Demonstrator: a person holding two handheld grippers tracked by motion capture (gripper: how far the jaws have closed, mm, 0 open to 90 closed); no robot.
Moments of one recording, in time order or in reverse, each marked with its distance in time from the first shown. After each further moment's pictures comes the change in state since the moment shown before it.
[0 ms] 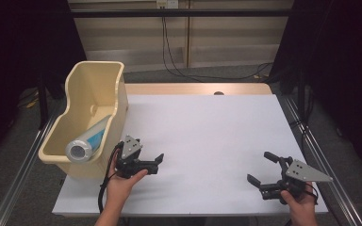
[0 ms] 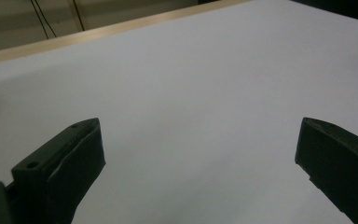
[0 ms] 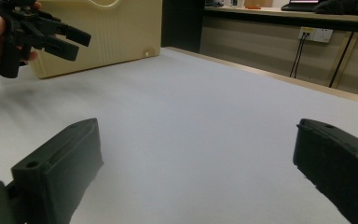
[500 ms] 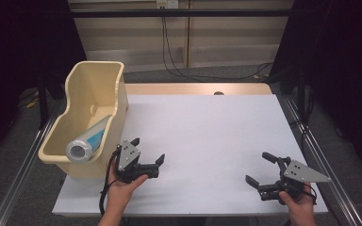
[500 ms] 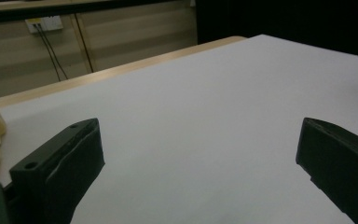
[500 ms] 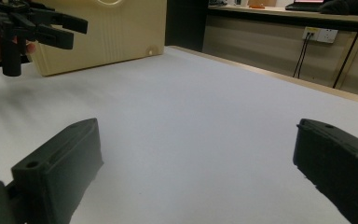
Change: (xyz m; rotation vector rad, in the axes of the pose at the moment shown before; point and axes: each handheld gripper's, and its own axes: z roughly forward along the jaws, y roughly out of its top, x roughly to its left) left arm -0.011 -0.003 -0.011 -0.150 0.018 0.040; right arm 0.004 0.001 0.002 0.003 0.010 -0.013
